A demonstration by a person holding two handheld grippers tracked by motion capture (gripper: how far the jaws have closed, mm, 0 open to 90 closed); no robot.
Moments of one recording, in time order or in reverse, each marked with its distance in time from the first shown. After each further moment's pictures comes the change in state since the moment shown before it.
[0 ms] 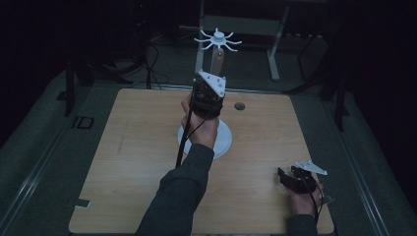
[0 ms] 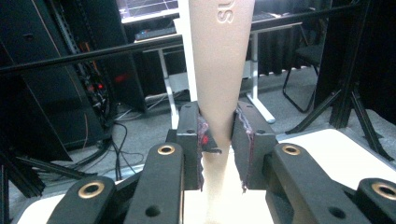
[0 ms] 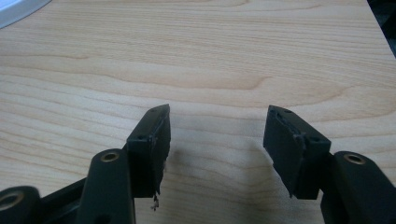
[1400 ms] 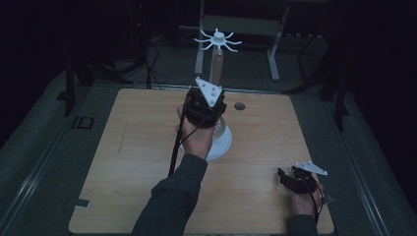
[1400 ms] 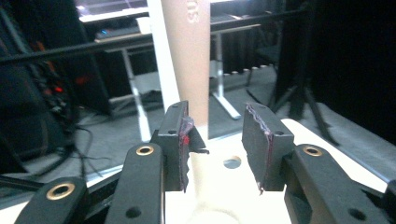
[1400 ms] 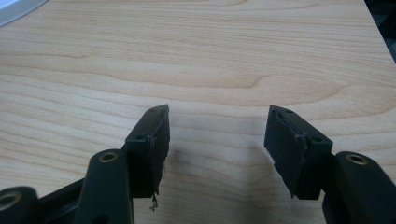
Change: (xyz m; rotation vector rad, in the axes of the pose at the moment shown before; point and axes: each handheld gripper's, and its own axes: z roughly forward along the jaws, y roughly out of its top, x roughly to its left) left arm 0.012 -0.013 -0.026 -0.001 -0.203 -0.036; right arm 0.000 -0.001 -0.001 0.001 -0.006 0.003
